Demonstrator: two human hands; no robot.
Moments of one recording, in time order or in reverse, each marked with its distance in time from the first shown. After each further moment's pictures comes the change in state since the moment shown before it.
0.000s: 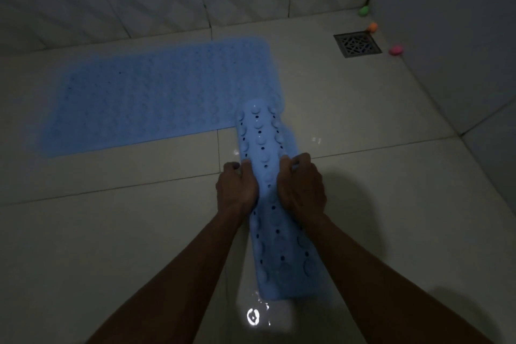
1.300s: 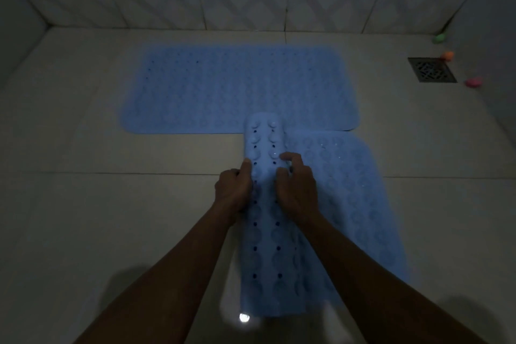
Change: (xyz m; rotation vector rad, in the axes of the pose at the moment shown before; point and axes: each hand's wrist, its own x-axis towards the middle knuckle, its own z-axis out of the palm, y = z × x) left_hand 0.071 -0.081 -0.160 -0.189 -0.073 -0.152; right_hand -0.071 -0.114 0.120 0.080 -0.215 -0.202
